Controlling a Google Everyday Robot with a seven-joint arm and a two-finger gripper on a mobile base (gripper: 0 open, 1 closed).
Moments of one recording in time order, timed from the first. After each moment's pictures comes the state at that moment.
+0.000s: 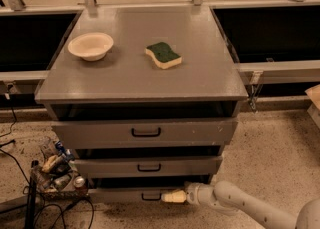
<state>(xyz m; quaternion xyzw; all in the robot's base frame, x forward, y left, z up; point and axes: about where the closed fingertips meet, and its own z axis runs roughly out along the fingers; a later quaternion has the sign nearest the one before) 0.535 -0.082 0.241 -0.17 0.87 0.37 0.29</state>
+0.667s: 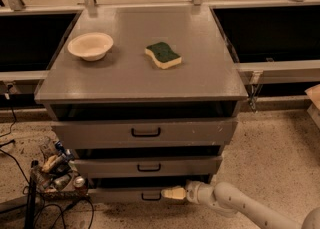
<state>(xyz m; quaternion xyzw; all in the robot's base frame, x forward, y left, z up) 0.551 -0.082 0.250 -0.14 0.86 0.37 0.32</state>
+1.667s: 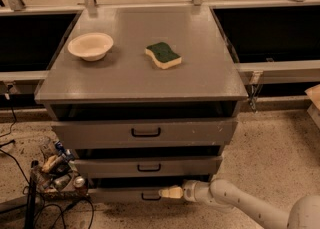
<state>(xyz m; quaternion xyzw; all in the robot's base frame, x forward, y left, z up) 0.553 -0.070 0.236 -0.15 0.87 0.38 0.29</state>
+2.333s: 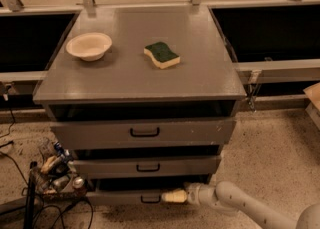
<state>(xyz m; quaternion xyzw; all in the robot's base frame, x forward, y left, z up) 0.537 -0.078 0.243 -0.16 0.86 0.40 0.29</state>
